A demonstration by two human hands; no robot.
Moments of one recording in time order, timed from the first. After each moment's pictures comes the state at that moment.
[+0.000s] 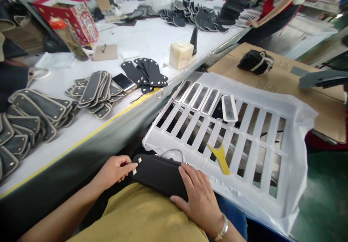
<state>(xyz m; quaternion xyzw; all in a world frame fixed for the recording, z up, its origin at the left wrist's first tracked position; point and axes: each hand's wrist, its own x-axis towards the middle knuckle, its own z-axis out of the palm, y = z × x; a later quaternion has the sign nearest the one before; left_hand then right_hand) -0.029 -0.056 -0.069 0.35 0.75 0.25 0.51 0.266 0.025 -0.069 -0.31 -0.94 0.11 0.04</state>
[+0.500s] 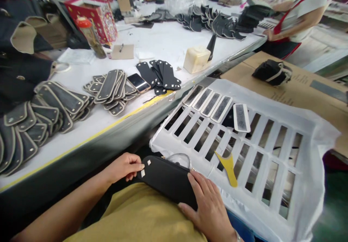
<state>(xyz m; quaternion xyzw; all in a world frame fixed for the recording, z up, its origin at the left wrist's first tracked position) -0.046 -0.052 -0.072 0.31 0.66 0.28 0.62 0.262 0.025 -0.071 -0.29 -0.95 0.07 0.05</state>
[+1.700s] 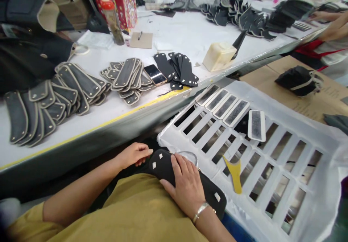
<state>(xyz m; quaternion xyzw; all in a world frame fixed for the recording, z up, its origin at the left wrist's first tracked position) -0.060 -0.060 -0.091 0.31 0.67 0.34 0.59 0.167 0.017 -0.070 -0.26 -0.96 0.11 0.03</state>
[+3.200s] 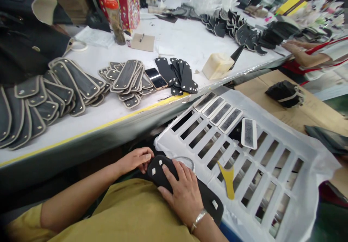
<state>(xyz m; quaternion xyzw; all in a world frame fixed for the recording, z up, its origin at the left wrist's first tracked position) -0.065 -0.059 -0.111 0.29 0.54 0.44 0.65 0.158 0.017 -0.065 -0.26 -0.96 0.11 -0.01</state>
